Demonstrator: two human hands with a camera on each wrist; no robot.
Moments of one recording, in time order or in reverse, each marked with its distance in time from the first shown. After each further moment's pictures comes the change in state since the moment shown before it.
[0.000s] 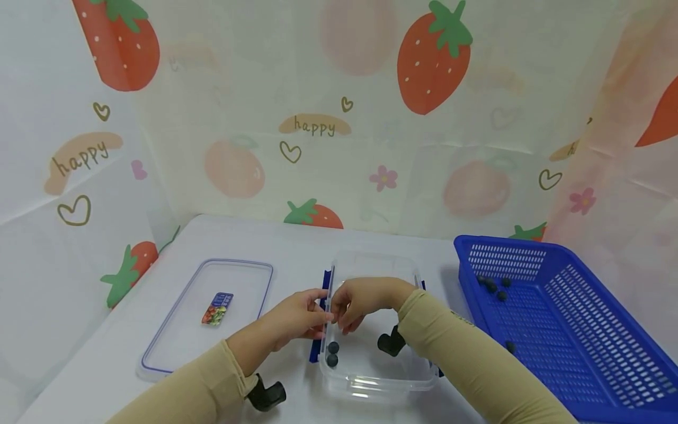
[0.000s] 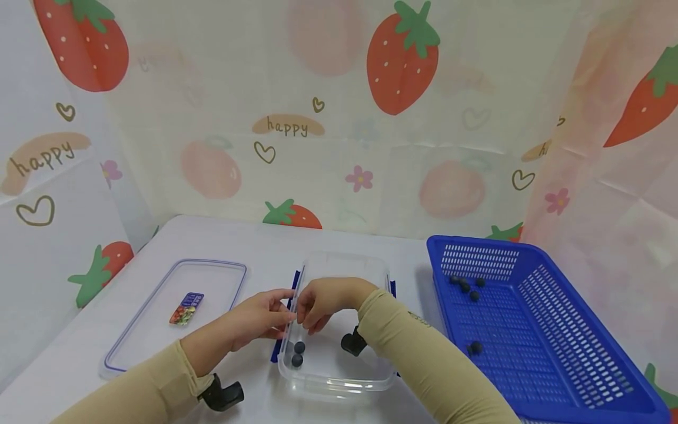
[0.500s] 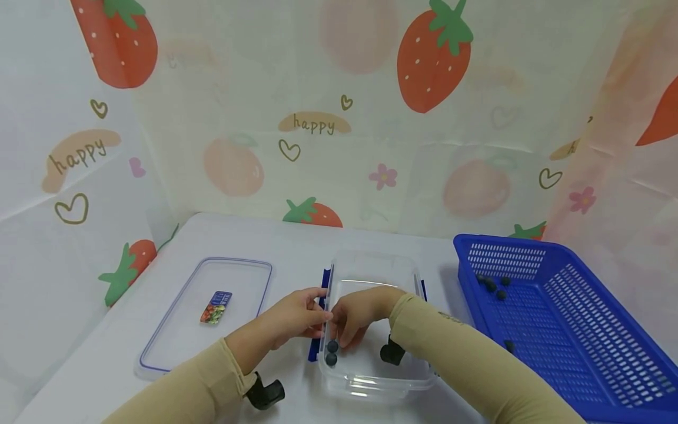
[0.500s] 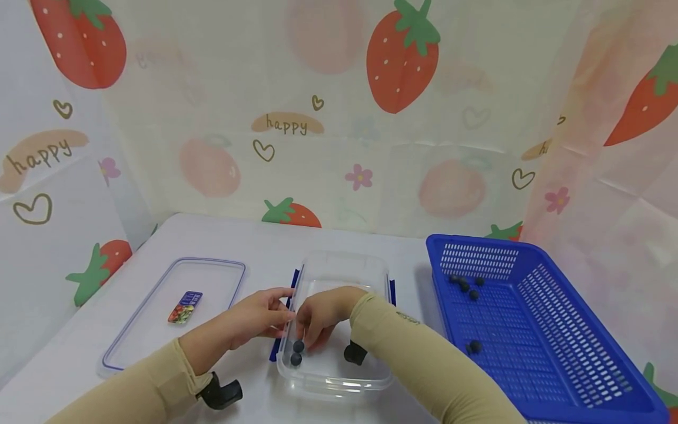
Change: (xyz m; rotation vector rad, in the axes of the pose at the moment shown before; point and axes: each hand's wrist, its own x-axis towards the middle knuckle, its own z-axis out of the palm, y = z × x) left_hand 0.000 0.001 0.000 0.025 0.008 -0.003; right_hand 0.012 0.013 0.017 0.015 -0.100 0.151
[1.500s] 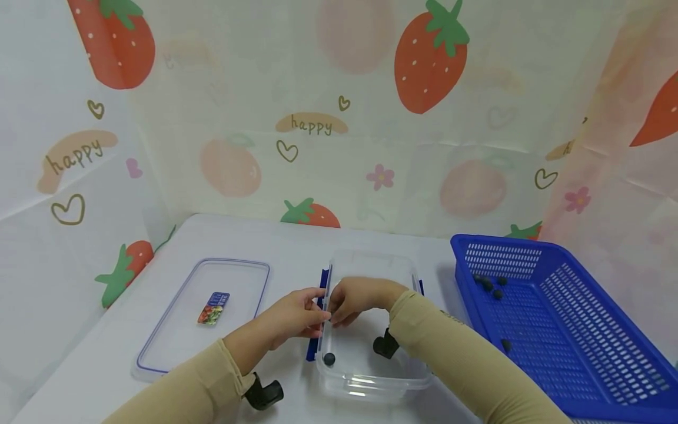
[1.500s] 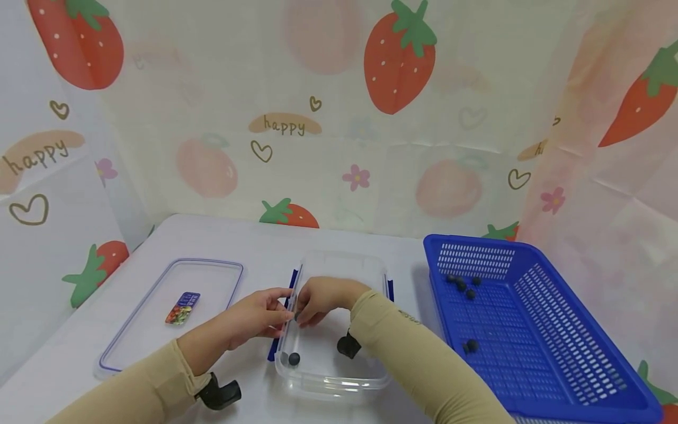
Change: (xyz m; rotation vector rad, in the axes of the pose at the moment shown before) left_hand 0.002 0.000 0.001 -0.014 0.000 0.000; right_hand 0.004 -0.001 -0.014 0.024 0.203 -0.070
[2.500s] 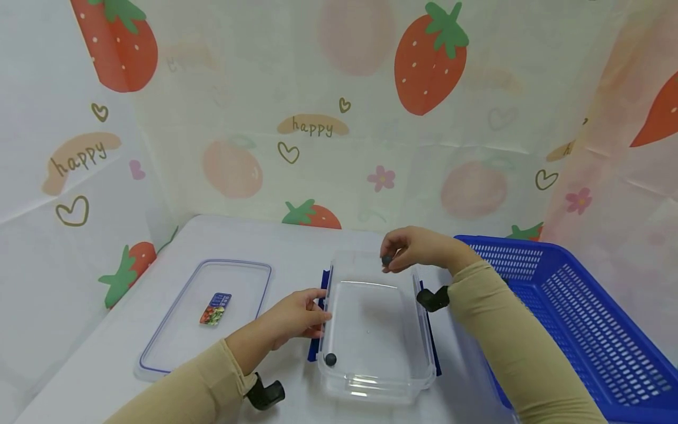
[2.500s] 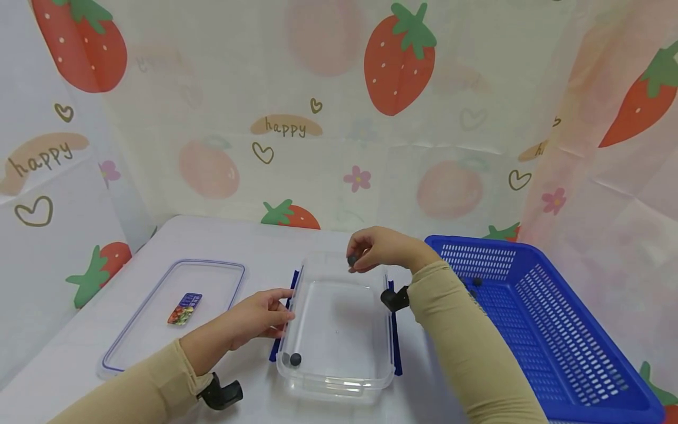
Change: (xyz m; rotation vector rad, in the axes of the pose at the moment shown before) left_hand -0.001 0.000 0.002 -0.015 0.007 0.014; right_hand -0.087 0.014 -0.099 0.076 0.189 -0.183
